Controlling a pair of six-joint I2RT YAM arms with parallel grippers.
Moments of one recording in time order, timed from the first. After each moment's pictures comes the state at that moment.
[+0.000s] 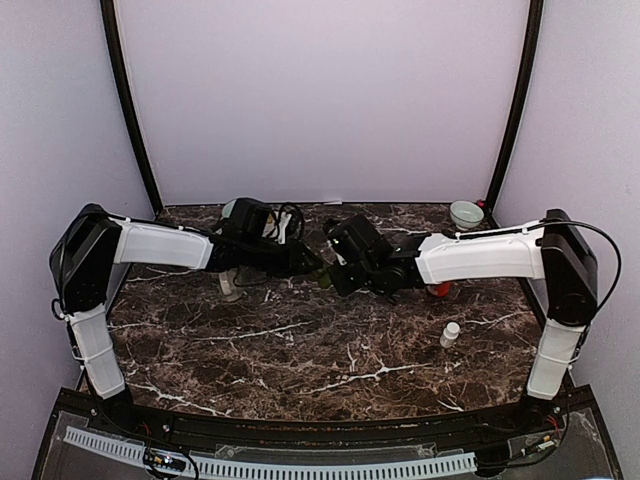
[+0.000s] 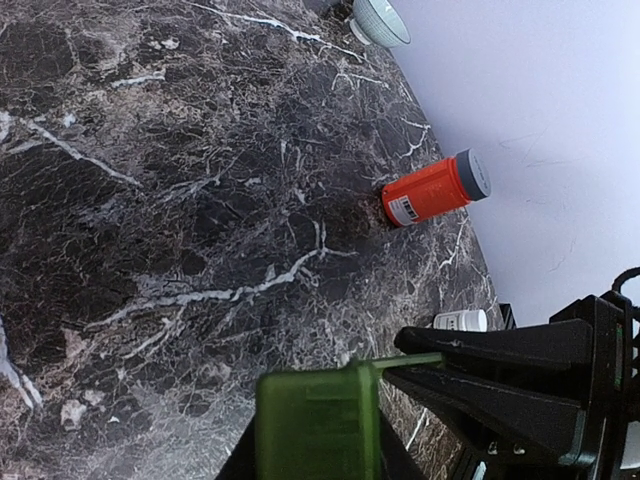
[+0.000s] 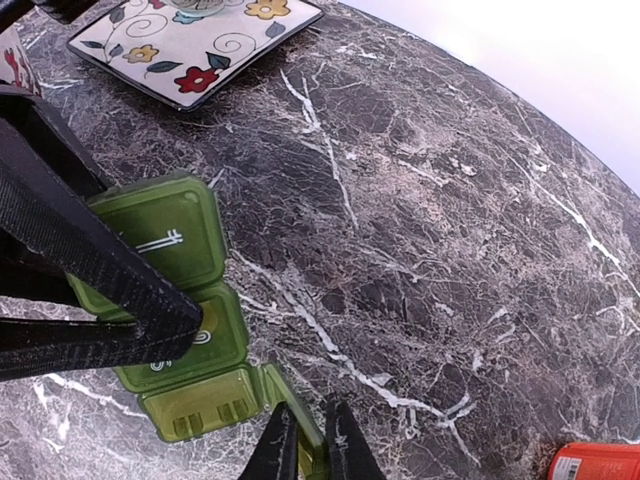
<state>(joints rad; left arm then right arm) -0.66 1.87 1.19 0.08 0.49 -0.63 0.97 1.84 1.30 -0.27 0.44 0.22</state>
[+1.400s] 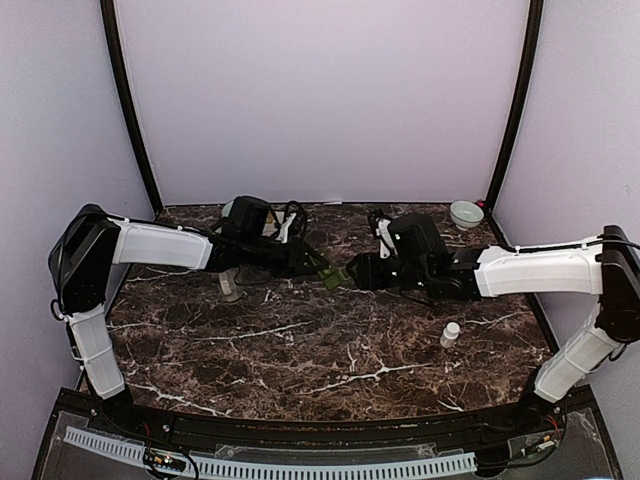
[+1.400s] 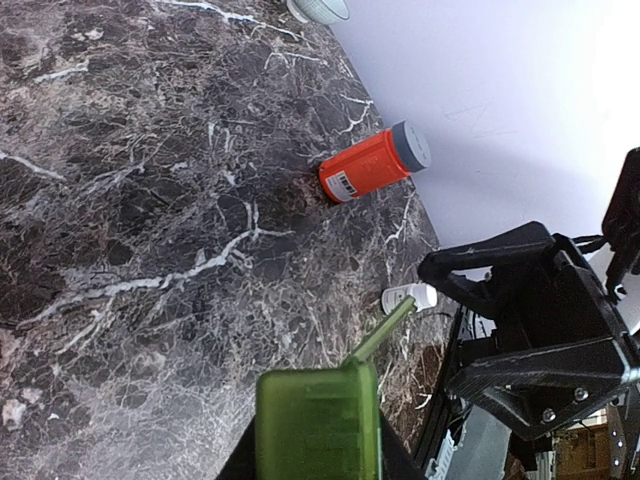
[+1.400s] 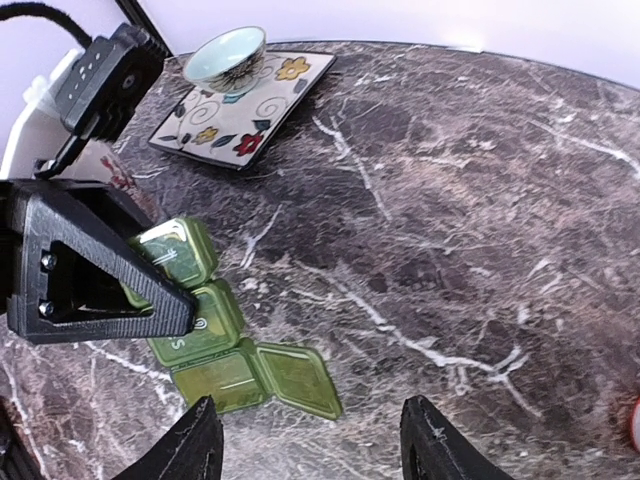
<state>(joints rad) -0.66 1.86 1.19 0.11 0.62 -0.64 0.88 1.53 0.96 -0.01 0.18 0.45</state>
